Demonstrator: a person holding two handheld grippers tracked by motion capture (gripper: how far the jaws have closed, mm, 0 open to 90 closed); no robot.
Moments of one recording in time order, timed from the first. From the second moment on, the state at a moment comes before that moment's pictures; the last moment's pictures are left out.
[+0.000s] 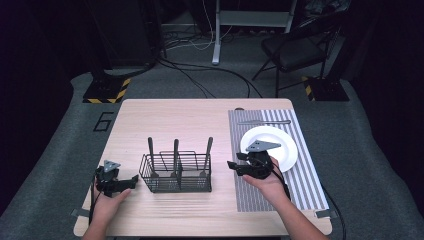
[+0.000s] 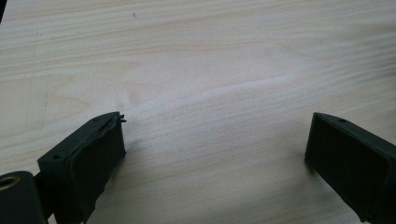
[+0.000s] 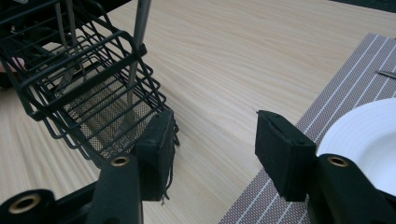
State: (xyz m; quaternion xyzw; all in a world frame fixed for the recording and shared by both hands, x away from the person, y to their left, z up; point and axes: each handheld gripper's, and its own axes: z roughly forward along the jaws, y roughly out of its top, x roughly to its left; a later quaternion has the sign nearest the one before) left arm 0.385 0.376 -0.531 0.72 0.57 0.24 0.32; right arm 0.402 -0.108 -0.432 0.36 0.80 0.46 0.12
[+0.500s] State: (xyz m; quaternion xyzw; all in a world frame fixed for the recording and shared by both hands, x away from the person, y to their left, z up) left arm 0.385 0.376 -0.531 0.72 0.57 0.24 0.32; right arm 0.407 -0.097 -0.409 0.35 0.80 0.47 0.12
